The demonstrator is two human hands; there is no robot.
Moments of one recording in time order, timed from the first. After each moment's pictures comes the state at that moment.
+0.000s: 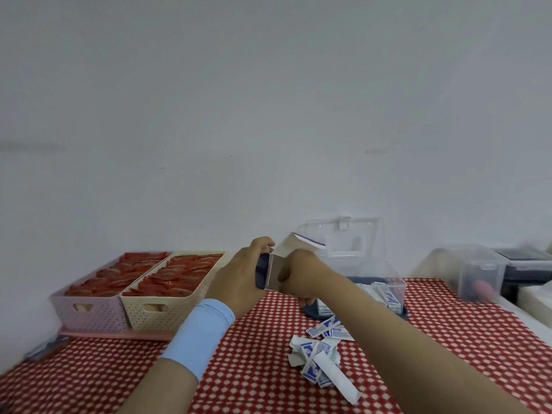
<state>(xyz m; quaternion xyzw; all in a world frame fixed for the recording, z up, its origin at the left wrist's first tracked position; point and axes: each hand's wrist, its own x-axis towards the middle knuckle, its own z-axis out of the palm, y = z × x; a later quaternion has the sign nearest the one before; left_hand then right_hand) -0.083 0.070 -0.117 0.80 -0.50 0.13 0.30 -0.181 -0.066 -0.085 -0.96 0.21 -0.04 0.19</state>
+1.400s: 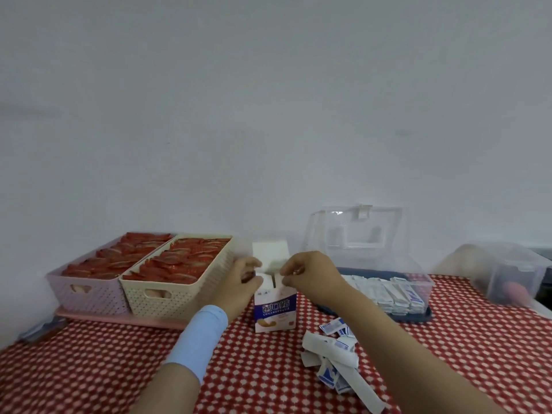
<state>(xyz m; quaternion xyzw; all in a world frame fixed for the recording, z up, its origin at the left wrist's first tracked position) -0.036 0.063 -0.172 0.78 -0.35 -0.10 0.52 -0.152 -0.083 -0.143 -0.88 0.18 -0.22 0.37</state>
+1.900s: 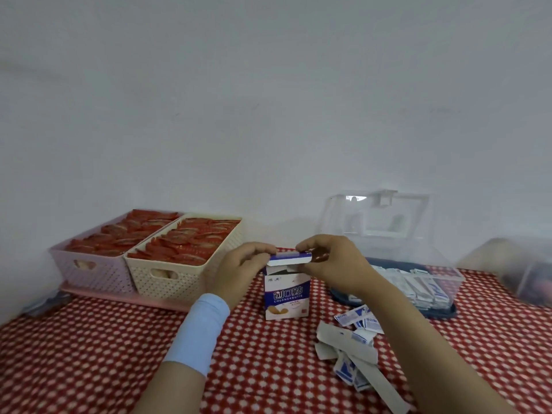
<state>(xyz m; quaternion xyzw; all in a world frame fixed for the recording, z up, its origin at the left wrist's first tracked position) -0.035 0.077 -0.168 0.75 -0.38 -0.01 0.54 -0.150 -0.098 -0.152 -0.89 0.12 -0.23 0.38</state>
